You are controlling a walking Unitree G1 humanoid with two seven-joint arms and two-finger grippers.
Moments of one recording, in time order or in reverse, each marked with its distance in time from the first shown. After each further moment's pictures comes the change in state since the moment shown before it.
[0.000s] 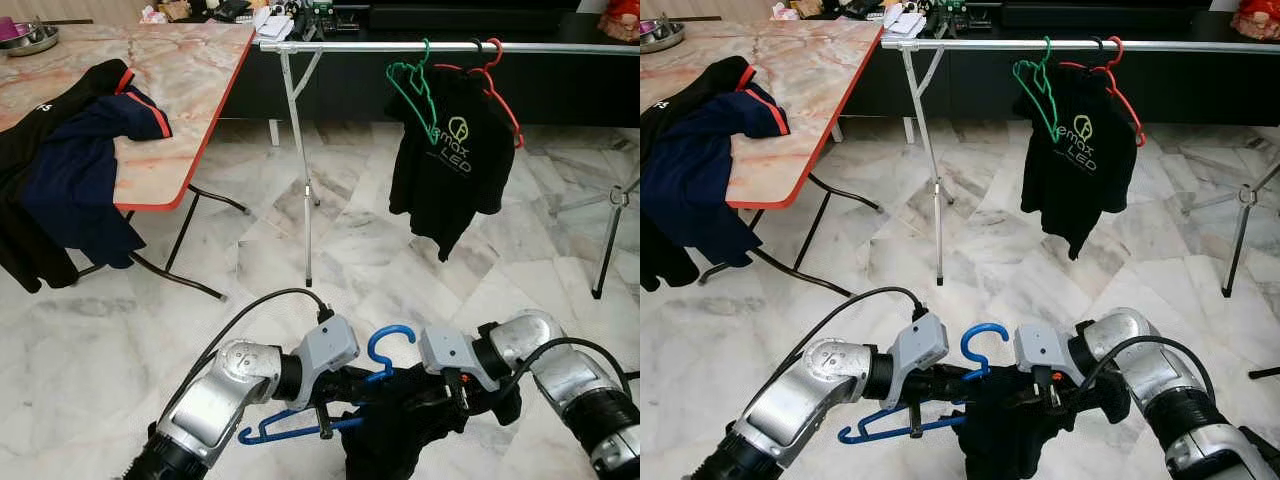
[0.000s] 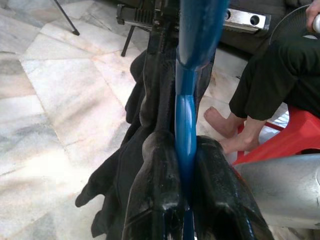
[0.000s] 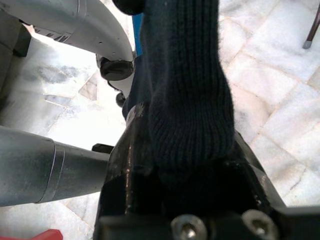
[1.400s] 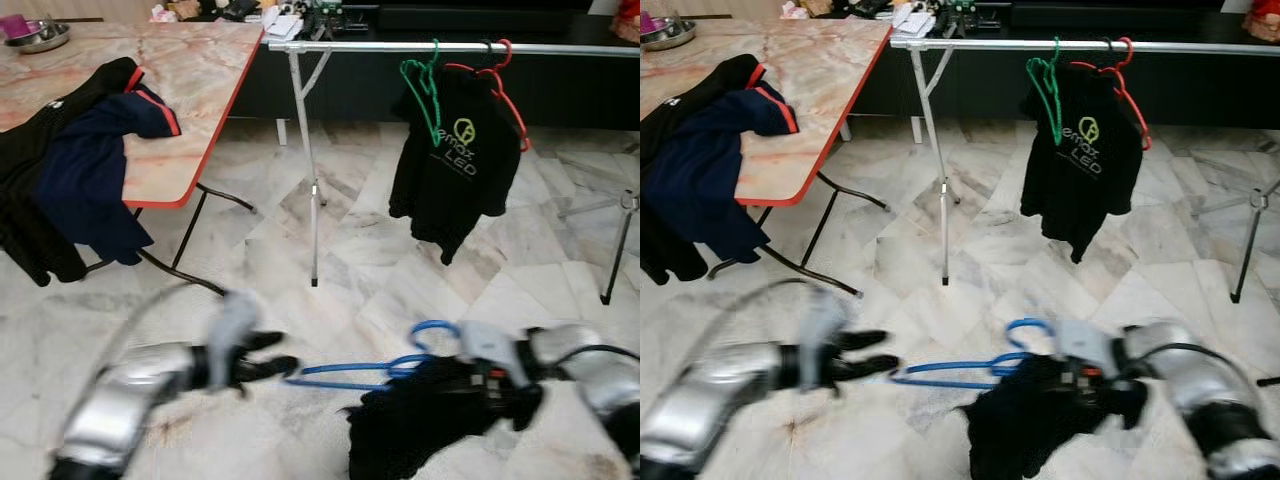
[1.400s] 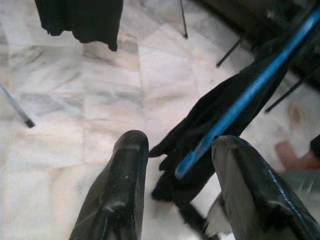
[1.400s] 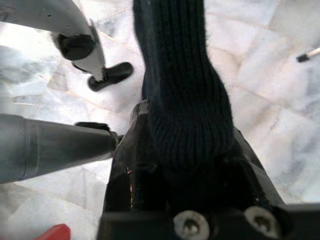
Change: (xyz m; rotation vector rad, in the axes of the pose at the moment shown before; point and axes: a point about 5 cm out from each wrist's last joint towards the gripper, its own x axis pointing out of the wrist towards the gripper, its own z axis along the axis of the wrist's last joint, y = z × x) left arm -0.111 0.021 -0.036 -0.186 -0.056 0.406; right arm -0.041 0.015 -0.046 0.170 0.050 -0.217
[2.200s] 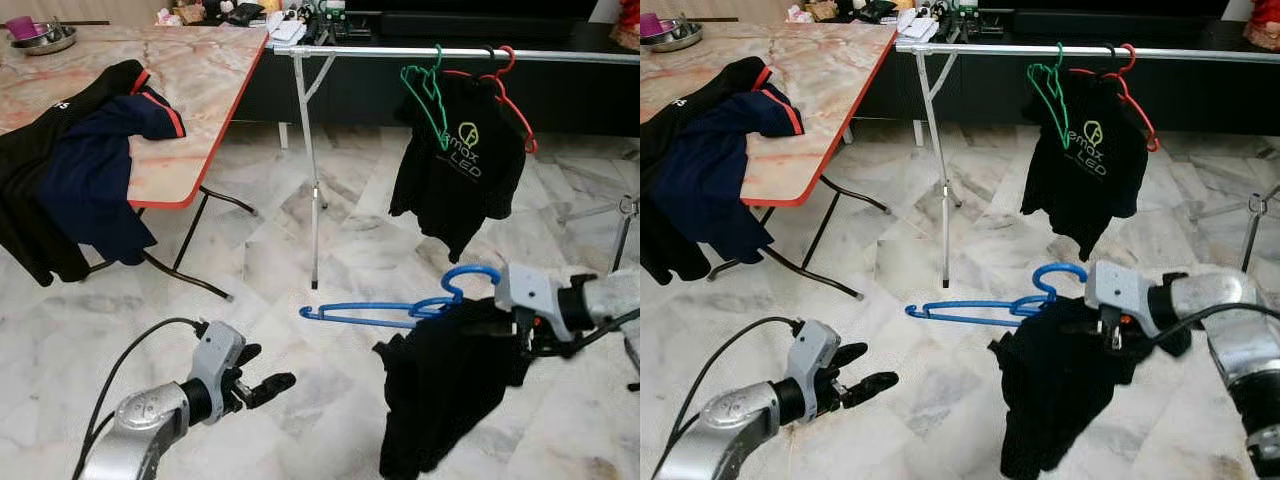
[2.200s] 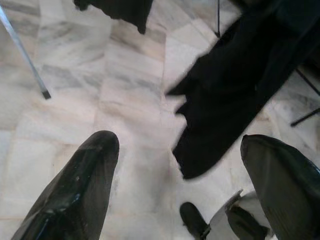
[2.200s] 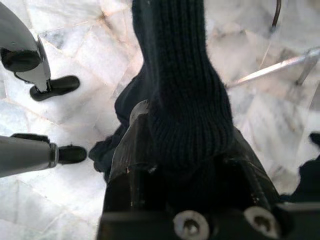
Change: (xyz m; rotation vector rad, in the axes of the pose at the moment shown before) left arm 0.021 -0.010 -0.050 -0.097 0.019 0.192; right arm -0.063 -0.034 0.067 -0.207 -0.071 -0.172
